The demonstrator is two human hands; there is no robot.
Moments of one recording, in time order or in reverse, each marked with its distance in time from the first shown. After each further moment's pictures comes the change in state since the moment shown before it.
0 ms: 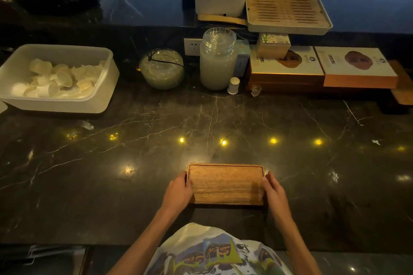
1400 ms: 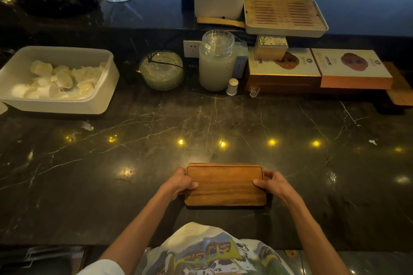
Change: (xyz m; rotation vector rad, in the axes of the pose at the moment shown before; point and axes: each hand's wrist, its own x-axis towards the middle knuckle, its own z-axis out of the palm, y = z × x) left_hand 0.030 0.021 -0.021 -0.346 -0.300 -0.391; right_hand 0.044 -0.034 -0.019 -0.268 -0.194 0.150
